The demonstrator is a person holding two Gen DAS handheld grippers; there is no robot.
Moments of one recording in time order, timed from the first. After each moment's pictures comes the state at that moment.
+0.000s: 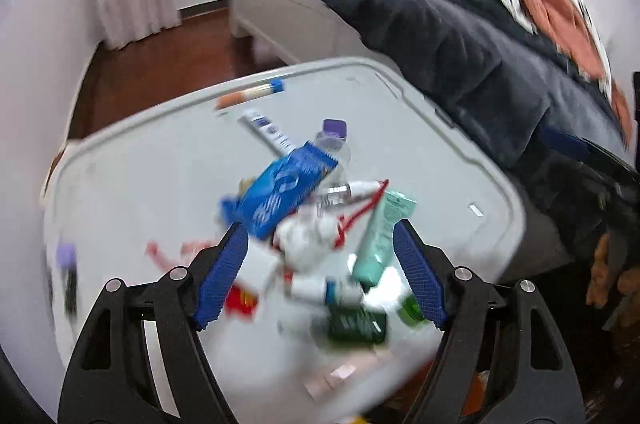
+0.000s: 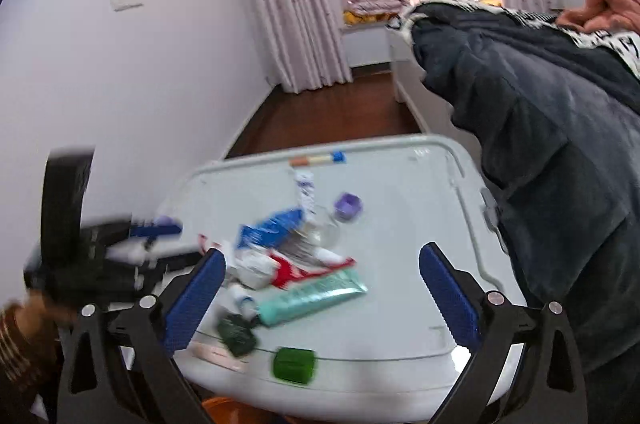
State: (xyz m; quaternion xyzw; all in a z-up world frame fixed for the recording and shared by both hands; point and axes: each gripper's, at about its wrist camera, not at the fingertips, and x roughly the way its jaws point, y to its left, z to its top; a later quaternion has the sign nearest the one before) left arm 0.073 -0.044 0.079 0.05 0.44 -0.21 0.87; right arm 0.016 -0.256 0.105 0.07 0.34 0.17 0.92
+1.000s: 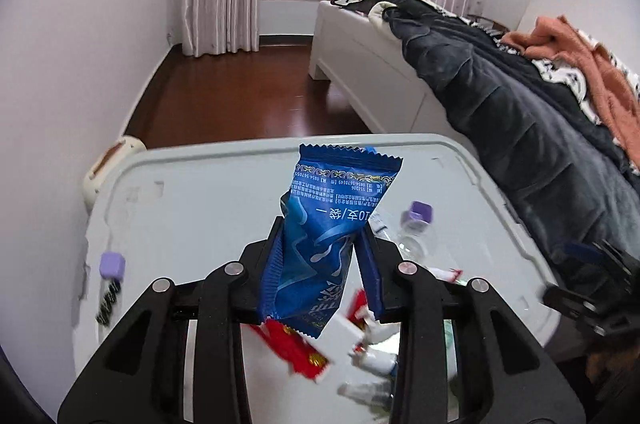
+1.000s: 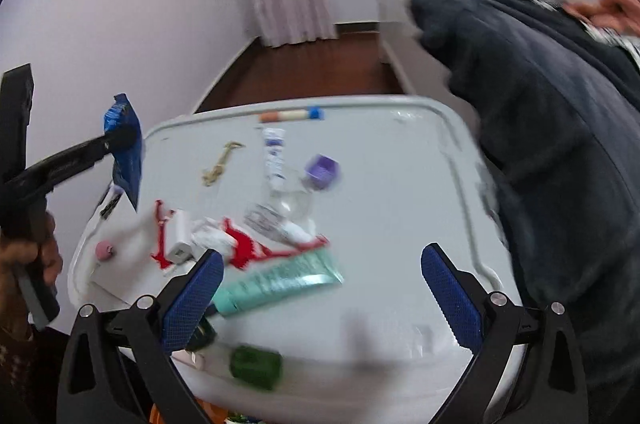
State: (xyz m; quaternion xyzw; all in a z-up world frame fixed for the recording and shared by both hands) left arm 0.082 0.033 0.106 -0.06 0.37 -0.08 0.92; right arm 0.060 -0.225 0.088 -0.01 0.41 0.16 0.90
